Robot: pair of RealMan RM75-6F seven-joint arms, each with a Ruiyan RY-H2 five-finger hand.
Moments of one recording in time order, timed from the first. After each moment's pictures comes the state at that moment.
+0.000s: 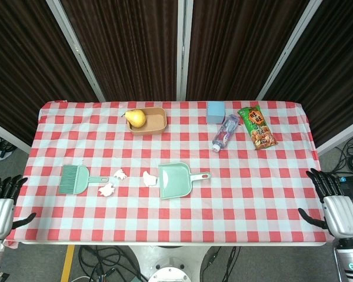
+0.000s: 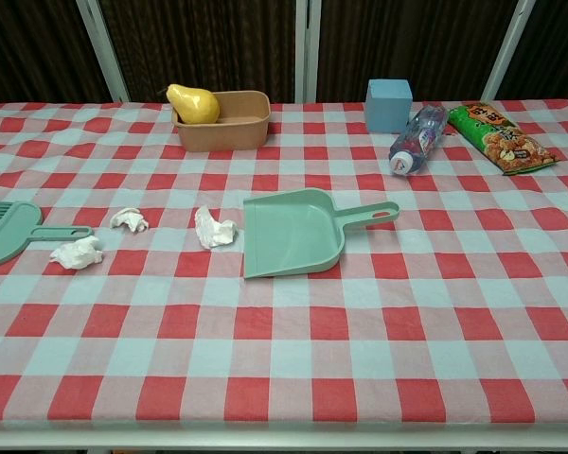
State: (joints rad) left arm -0.03 -1.24 -0.03 -1.47 1.48 1.52 0.05; right arm 0.09 -1.07 0.03 -1.60 -1.59 1.48 0.17
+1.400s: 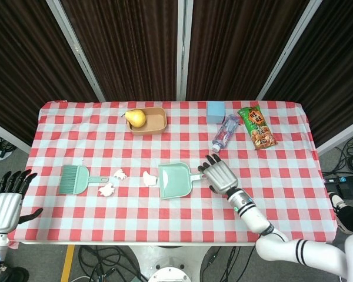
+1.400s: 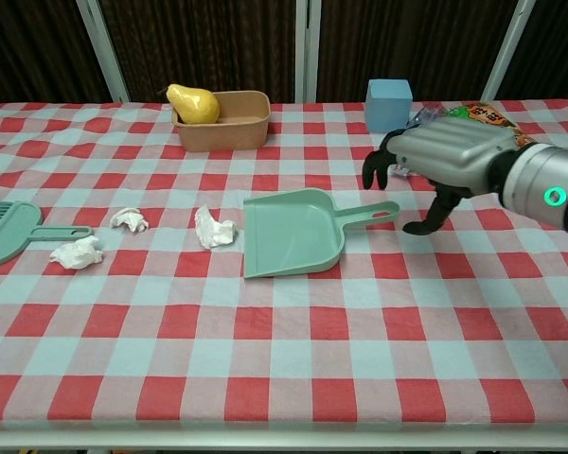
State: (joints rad) left arm -0.07 -1.23 -0.03 -1.47 1.52 1.50 0.03; right arm 0.72 -1.59 0.19 -1.48 -1.12 0.84 -0.68
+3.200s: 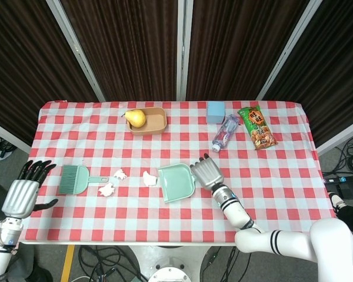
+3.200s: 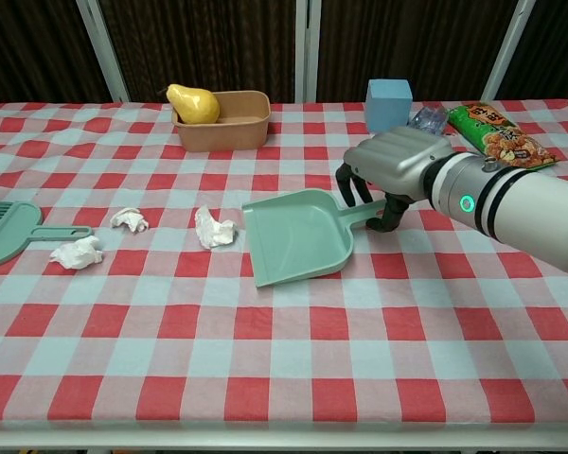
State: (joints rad) left arm -0.20 -1.25 -0.06 -1.42 1.54 1.36 -0.08; right arm 0.88 -1.69 0.13 -1.41 -0.88 0.93 -0.81
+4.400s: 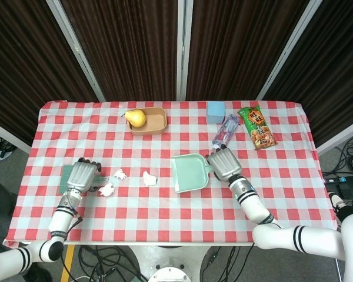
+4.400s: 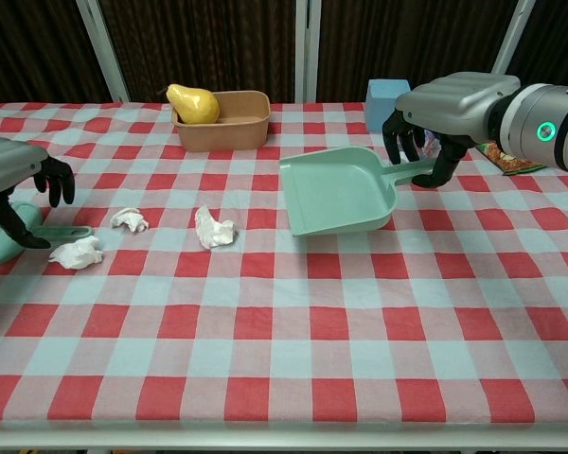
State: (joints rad) left arm -0.53 -1.58 -0.14 -1.31 1.07 0.99 0.54; right arm 0.92 -1.45 0.11 -1.60 -0.77 0.95 -0.78
